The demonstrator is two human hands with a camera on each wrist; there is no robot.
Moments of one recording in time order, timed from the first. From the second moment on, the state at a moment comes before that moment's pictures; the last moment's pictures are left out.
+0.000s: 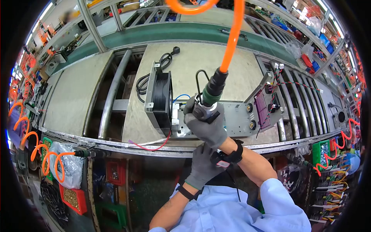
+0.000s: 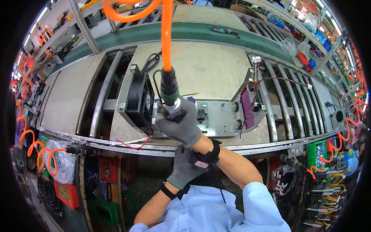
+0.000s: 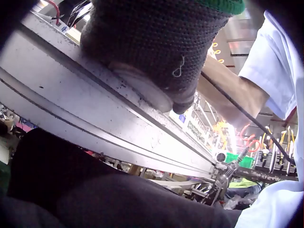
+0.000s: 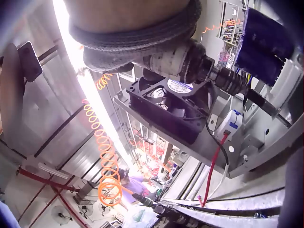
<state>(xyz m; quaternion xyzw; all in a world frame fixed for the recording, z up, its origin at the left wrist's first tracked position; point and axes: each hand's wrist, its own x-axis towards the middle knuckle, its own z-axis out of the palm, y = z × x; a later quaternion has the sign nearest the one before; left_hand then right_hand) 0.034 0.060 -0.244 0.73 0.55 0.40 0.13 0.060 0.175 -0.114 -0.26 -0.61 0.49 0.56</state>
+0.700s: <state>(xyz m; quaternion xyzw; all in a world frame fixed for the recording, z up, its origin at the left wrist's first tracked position) 0.039 0.061 -0.237 0.73 0.56 0.39 0.04 0.159 0.134 -0.148 -0.30 -0.57 0.52 0.57</state>
